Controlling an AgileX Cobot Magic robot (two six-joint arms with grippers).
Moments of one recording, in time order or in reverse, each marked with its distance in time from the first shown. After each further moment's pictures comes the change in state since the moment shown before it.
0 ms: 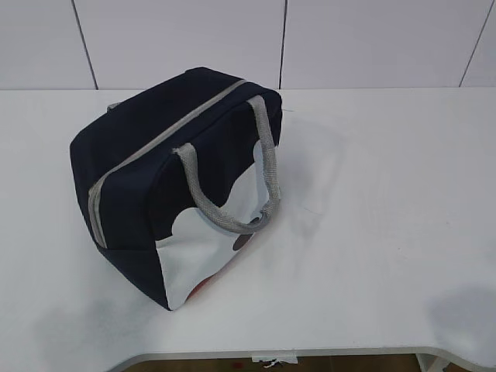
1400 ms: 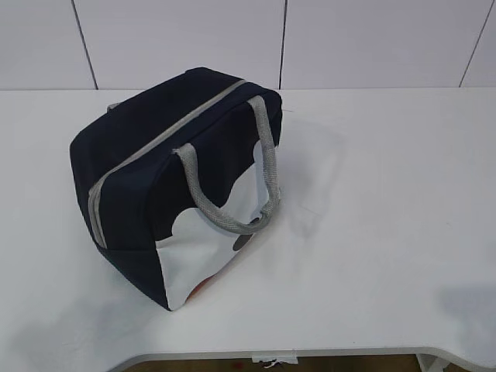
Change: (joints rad) left arm 0.313 0.000 0.000 -0.008 0.000 -0.002; right arm -0.300 0.000 0.001 -0.023 0.001 0.000
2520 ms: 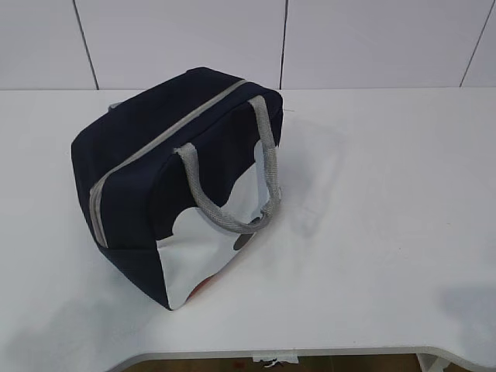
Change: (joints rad) left arm 0.109 0.000 0.000 -0.010 0.000 -0.001; right arm 0.000 0.000 0.000 0.000 0.000 0.000
